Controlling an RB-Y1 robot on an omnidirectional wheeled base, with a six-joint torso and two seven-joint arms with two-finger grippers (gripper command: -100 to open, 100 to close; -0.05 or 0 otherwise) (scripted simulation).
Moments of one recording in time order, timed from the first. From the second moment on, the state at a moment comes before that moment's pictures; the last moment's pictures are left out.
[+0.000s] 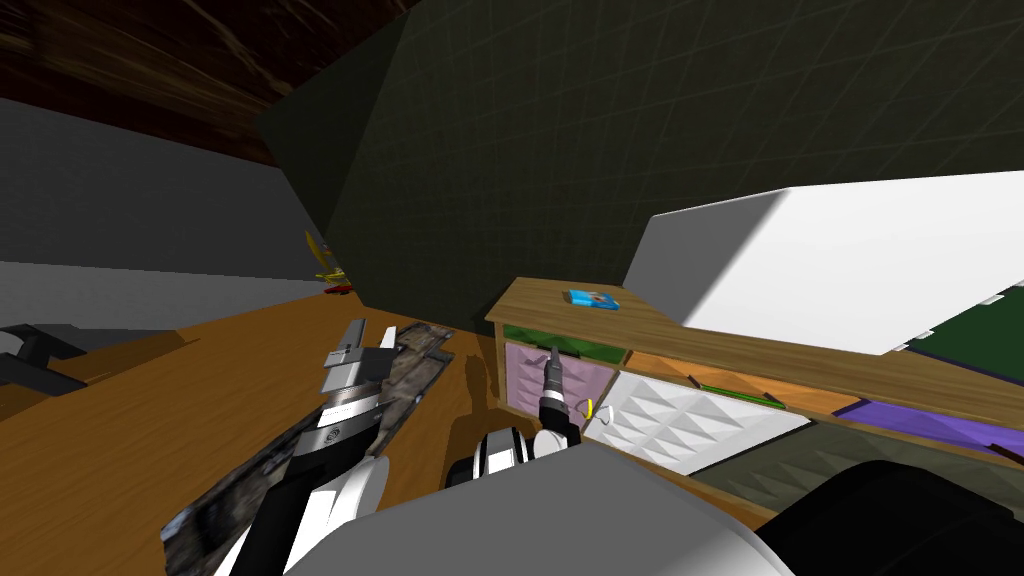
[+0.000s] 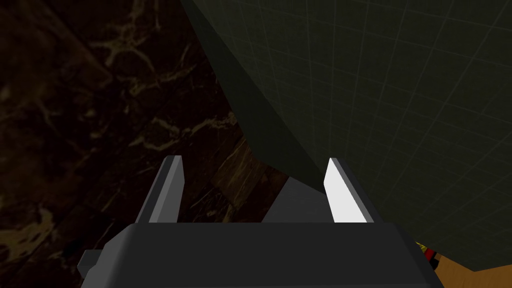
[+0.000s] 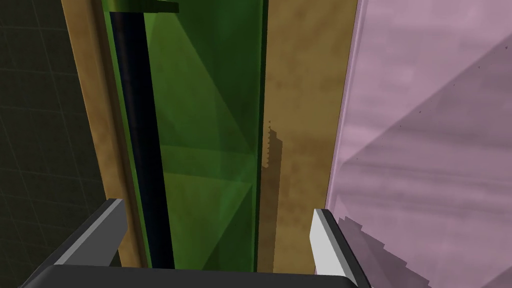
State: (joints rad) left arm 0.49 0.05 -0.02 -2.33 0.04 -0.36 0.10; right arm 0.27 -0.16 0.54 -1.59 -1.16 -1.02 -2.08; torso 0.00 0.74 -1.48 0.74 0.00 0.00
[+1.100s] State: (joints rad) left arm 0.49 0.05 -0.02 -2.33 0.04 -0.36 0.10; right arm 0.28 -0.02 0.59 -1.77 -1.31 -0.84 -1.99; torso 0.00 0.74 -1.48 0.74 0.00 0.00
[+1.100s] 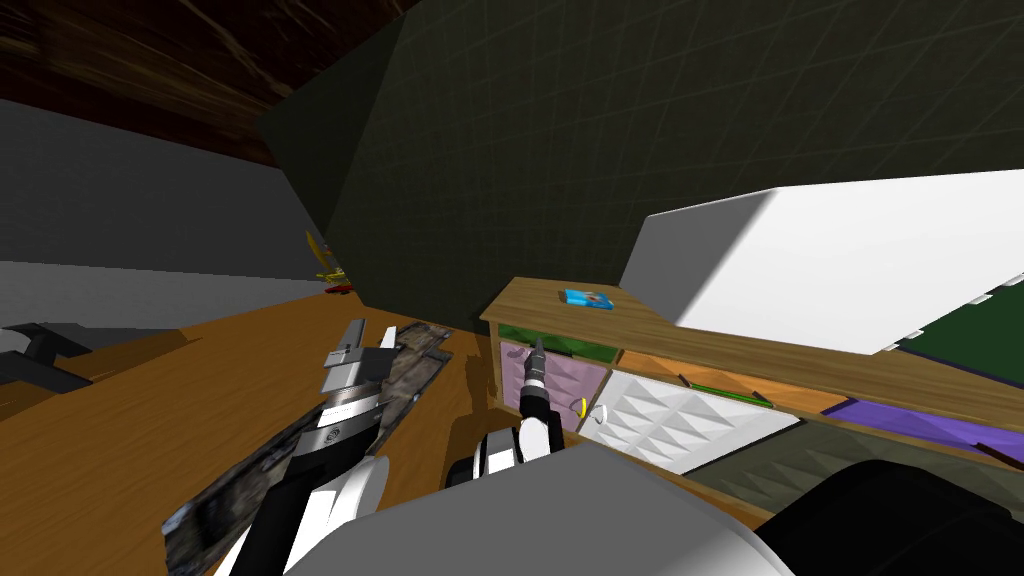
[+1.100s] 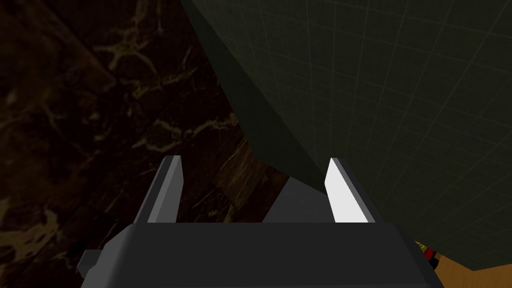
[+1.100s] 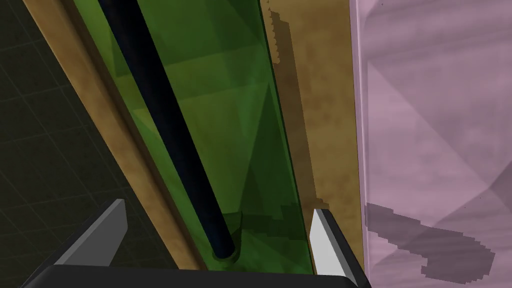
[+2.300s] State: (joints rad) left arm 0.48 0.05 -0.02 -2.33 0.04 -0.36 0.10; right arm 0.31 0.04 0.61 -1.80 -1.33 -0.82 -1.95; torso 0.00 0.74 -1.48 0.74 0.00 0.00
